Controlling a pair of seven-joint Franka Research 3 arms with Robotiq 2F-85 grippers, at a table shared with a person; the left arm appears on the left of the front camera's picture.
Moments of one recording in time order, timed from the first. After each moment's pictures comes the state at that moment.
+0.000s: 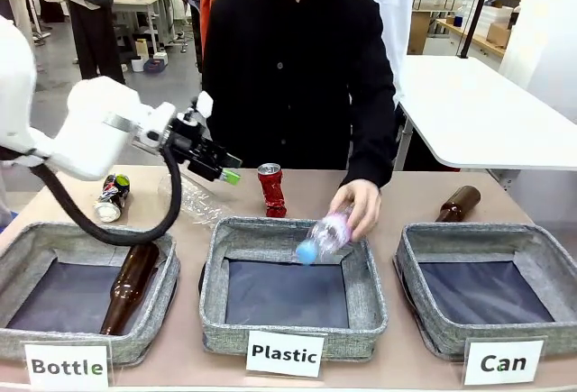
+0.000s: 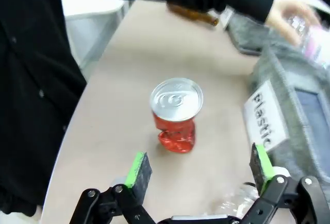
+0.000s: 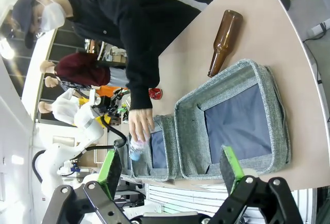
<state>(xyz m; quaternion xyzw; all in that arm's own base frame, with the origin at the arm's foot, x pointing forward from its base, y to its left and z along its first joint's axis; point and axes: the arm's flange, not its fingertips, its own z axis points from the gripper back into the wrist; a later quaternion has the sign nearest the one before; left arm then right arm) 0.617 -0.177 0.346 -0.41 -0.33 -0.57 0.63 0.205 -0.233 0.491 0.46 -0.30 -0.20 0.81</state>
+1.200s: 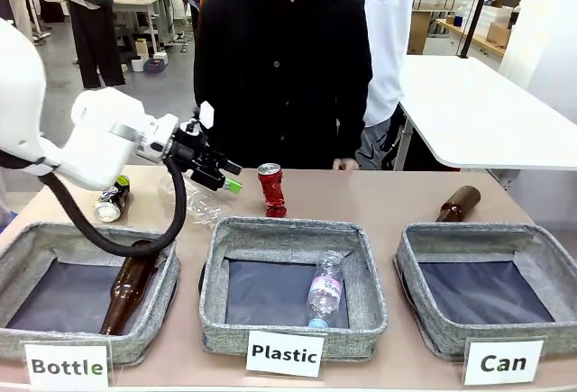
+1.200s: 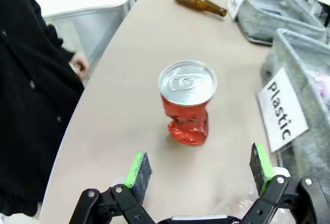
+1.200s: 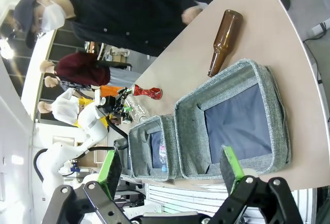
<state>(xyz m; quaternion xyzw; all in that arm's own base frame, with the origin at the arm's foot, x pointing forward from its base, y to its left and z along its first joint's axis) 0.626 -0.191 0.313 -0.38 -0.34 -0.58 0.64 0.205 -0.233 0.491 0.46 -0.30 -0.20 0.81</state>
